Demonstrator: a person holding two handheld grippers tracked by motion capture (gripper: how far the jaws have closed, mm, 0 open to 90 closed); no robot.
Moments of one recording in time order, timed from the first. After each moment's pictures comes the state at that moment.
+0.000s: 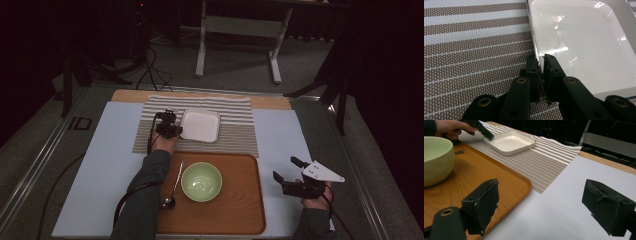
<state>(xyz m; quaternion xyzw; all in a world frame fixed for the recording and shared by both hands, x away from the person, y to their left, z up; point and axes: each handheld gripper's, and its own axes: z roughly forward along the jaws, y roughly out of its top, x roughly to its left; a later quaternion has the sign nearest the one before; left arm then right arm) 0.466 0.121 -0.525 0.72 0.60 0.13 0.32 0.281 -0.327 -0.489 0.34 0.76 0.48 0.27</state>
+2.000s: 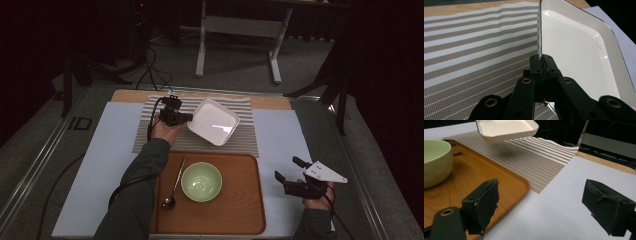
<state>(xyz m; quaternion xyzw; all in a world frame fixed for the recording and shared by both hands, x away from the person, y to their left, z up) 0.459 0.109 -0.447 0.75 0.51 0.08 0.40 0.280 -0.332 -0.488 0.34 0.75 0.49 0.27</state>
